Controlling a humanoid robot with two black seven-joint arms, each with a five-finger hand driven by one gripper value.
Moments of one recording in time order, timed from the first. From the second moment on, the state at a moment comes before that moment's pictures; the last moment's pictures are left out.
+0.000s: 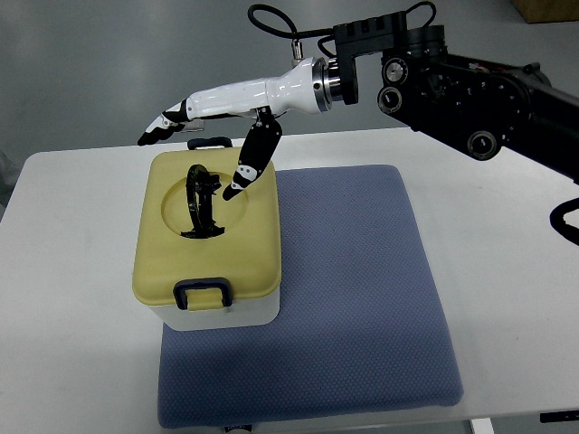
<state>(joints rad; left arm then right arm) -0.01 0.00 -0.02 -0.18 0.02 -0.01 0.06 1.37 -0.16 0.34 0.93 -1.39 0.54 0.51</state>
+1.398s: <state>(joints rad) -0.01 0.00 -0.02 -0.18 0.02 -0.01 0.06 1.39 -0.07 0.24 0.96 -1.65 0.34 0.50</state>
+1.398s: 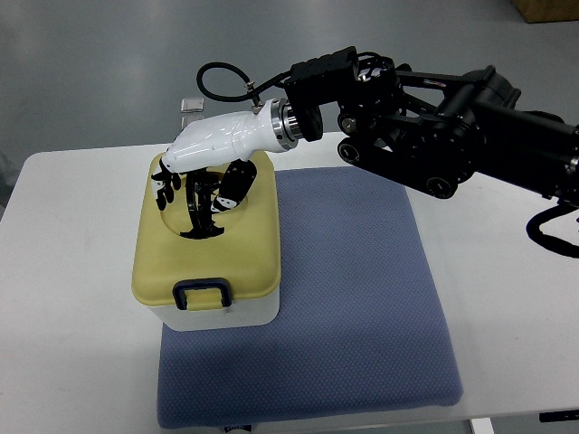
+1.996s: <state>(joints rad) -0.01 0.00 -0.02 -0.18 0.02 -0.01 0.06 1.38 -0.07 0.24 0.96 -1.65 0.34 0.50</state>
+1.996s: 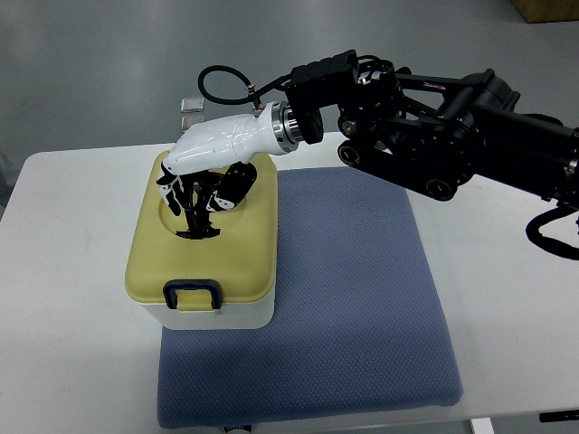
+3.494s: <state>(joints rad) -0.01 0.00 -0.02 -0.18 0.02 -0.01 0.06 1.43 -0.27 0.37 0.87 -1.62 0.36 0.51</state>
